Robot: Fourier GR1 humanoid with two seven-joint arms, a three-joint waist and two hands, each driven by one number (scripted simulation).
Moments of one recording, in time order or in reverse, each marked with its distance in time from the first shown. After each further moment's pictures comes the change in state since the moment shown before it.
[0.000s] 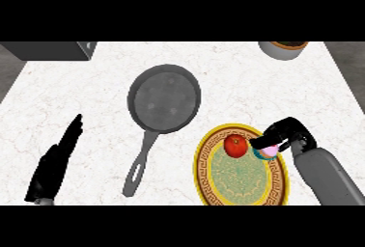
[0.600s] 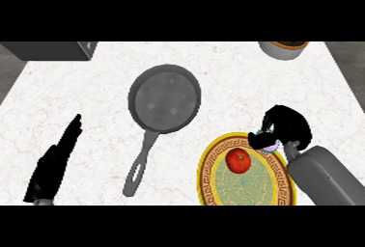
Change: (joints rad) left arm 0.004 -0.006 0.012 -0.003 -0.004 -0.011 -0.010; right arm -0.049 -0.089 0.212 -0.119 0.323 -0.030 -0.180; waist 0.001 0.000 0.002
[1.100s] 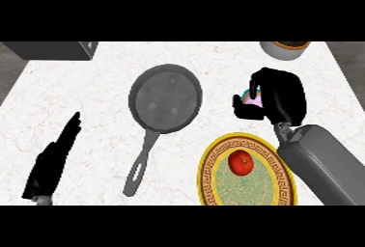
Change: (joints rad) left arm -0.021 0.006 0.014 0.014 0.000 -0.016 0.006; right arm -0.186 0.001 0.035 -0.135 0.272 -0.182 -0.111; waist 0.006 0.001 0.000
